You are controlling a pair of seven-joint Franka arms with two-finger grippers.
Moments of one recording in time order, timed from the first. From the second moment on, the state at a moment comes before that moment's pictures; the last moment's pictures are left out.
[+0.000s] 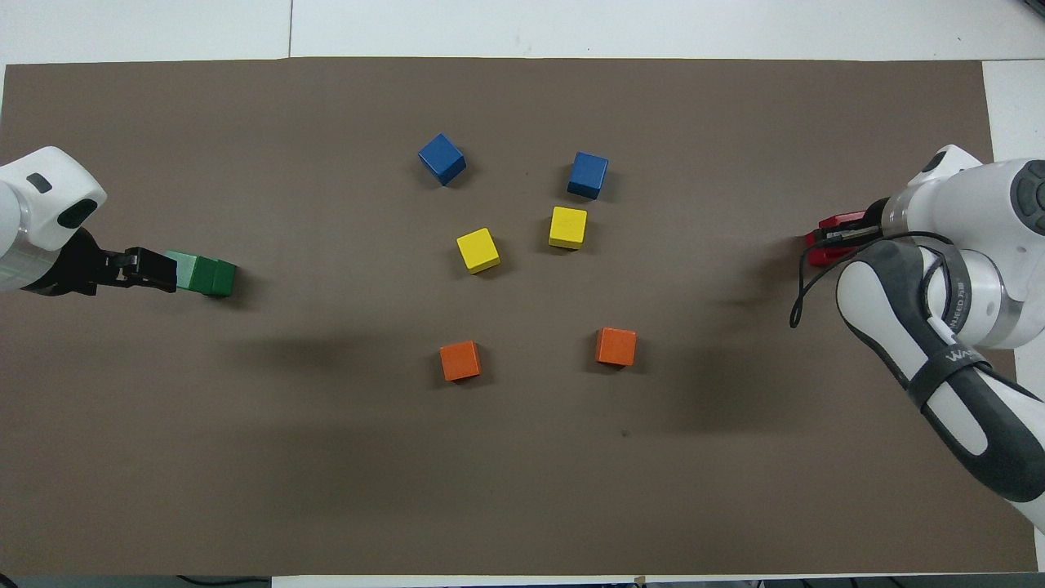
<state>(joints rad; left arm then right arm) 0.07 0.00 -0.08 -1.88 0.04 1.81 0.01 -0.03 0.26 -0.07 -2.03 0.00 2.42 -0.22</state>
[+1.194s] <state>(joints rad) 0.05 -0.04 -0.09 -1.91 0.03 1.81 0.01 -0.04 0.14 -0.07 -1.87 0.00 2.05 -0.22</state>
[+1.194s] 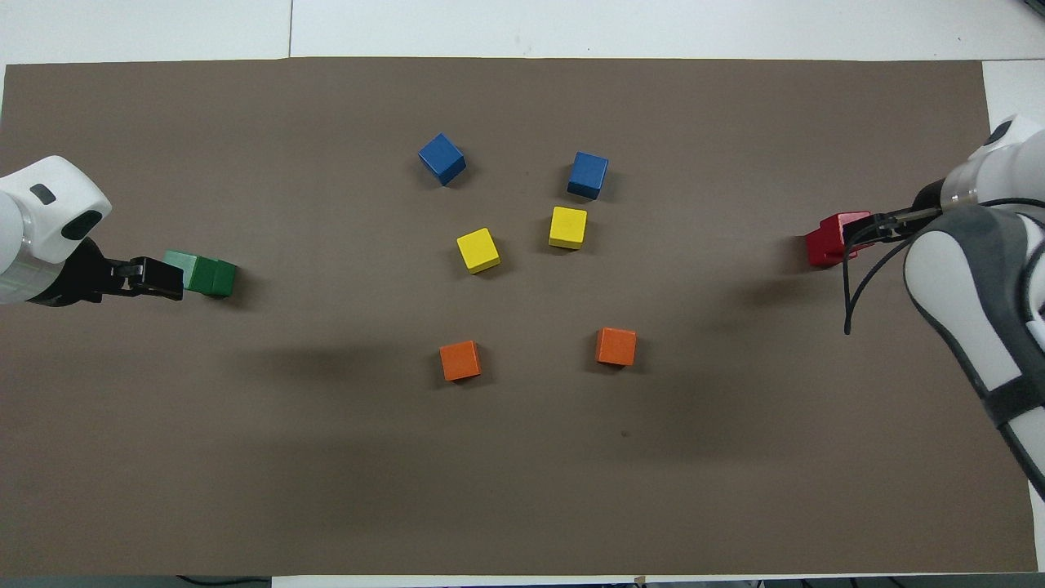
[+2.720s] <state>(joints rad) 0.03 -0.04 -0.08 -1.73 0.03 1.67 0.01 -0.02 -0.03 -0.05 -1.70 0.00 1.58 -0.22</state>
